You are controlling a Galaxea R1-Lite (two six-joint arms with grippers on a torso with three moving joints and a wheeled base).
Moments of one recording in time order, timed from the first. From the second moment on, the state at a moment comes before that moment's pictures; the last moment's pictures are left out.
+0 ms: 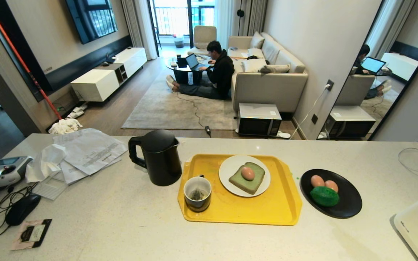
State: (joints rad) left arm 0.01 0.00 0.00 -0.01 0.00 0.00; right arm 0.00 0.00 0.00 0.00 0.01 -0.05
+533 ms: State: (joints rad) left arm 0.01 0.00 0.00 -0.01 0.00 0.00; right arm 0.00 0.00 0.00 0.00 0.02 -0.05
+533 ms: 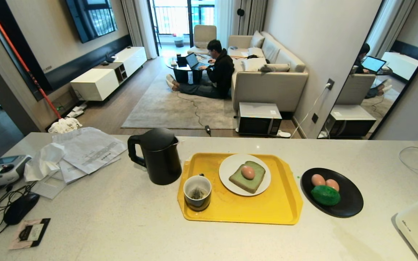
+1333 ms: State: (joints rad) left arm 0.01 0.00 0.00 -0.01 0.00 0.01; right arm 0.00 0.00 0.00 0.00 0.01 -0.05
